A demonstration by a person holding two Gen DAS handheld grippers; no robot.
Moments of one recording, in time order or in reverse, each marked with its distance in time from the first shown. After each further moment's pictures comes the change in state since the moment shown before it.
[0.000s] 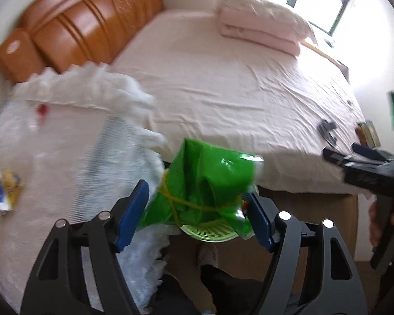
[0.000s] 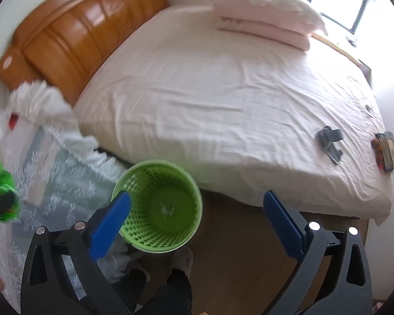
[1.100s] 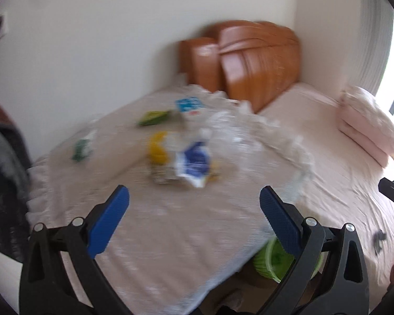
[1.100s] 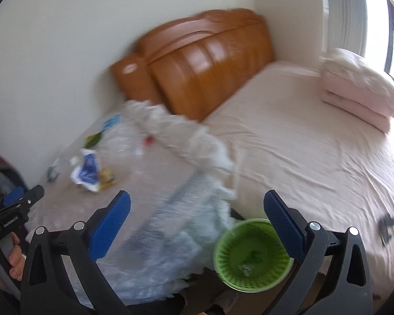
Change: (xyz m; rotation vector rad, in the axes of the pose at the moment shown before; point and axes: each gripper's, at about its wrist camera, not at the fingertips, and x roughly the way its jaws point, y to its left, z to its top) left arm -0.189 0.210 -0.098 -0.544 -0.313 0.490; right arm -0.112 0.241 0.025 -0.372 -0.201 0.440
